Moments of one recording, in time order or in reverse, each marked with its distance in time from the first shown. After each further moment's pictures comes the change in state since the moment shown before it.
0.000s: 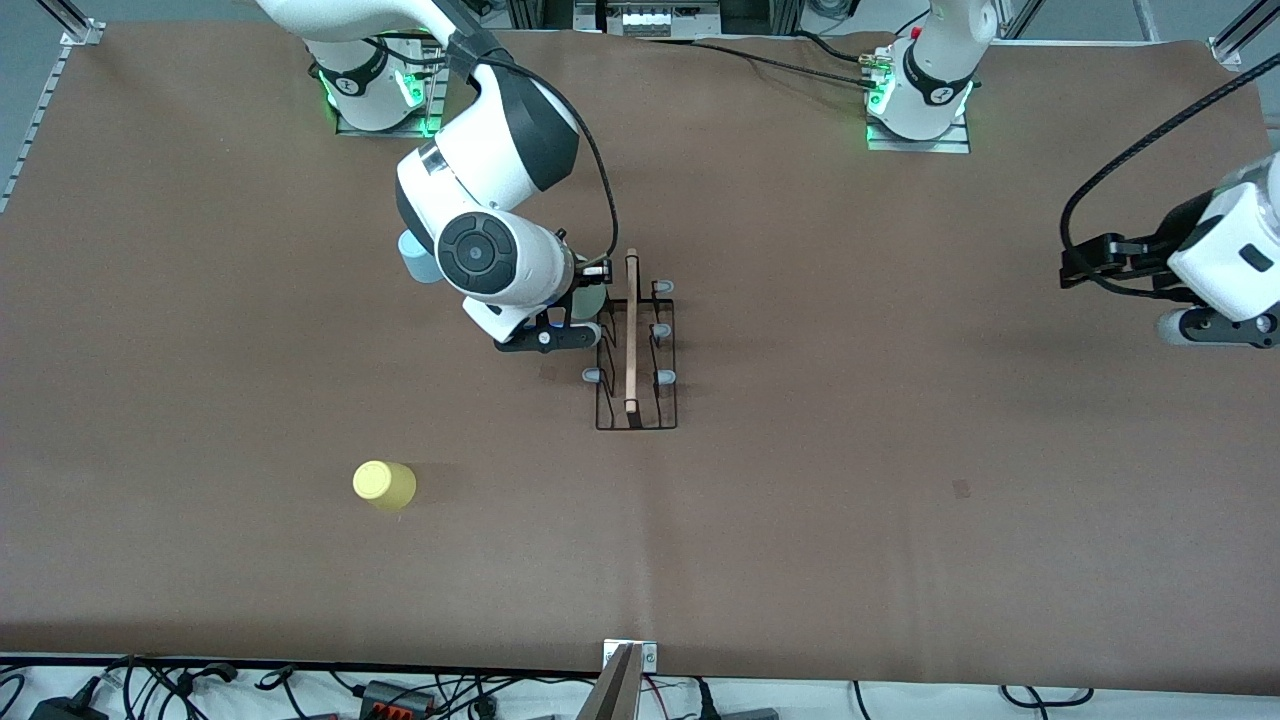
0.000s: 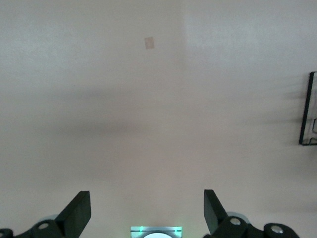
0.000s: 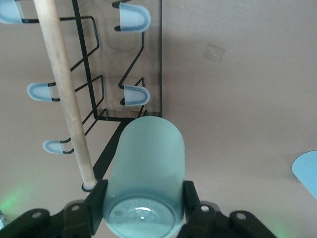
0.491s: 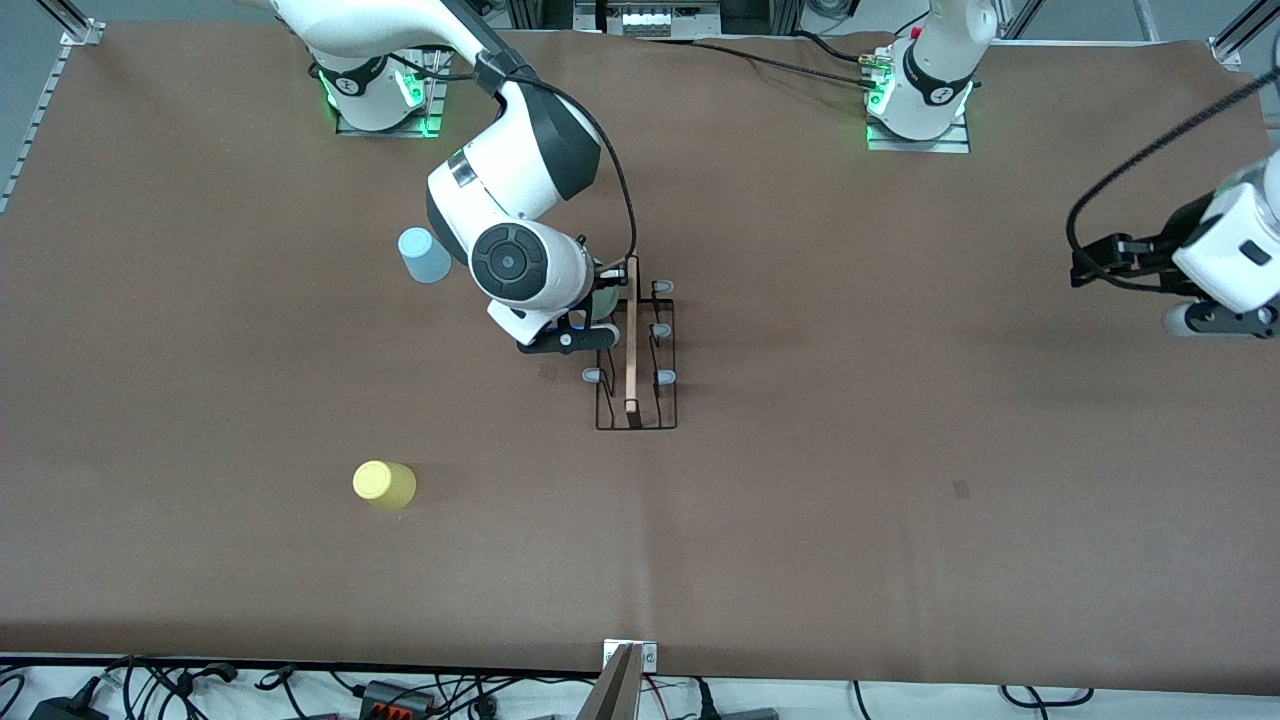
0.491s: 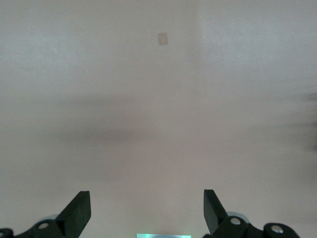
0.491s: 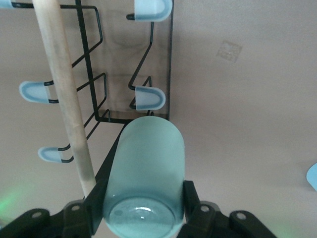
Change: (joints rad) left arm -0.096 -0.190 0.174 -0.321 -0.038 0.189 0.032; right arm 0.029 0.041 0.000 0.000 0.000 0.035 0.000
